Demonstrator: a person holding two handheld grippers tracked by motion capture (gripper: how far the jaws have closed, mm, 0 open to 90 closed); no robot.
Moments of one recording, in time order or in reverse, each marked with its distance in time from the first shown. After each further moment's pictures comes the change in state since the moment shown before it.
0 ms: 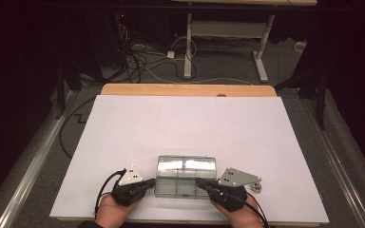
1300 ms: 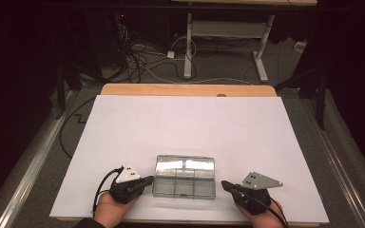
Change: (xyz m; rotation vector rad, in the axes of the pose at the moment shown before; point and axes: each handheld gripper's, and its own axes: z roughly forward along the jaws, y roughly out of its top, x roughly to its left) left arm 0.004 0.001 -0.003 -0.004 0.019 0.002; right arm -0.031 -0.034 -0.044 0.124 -0.183 0.047
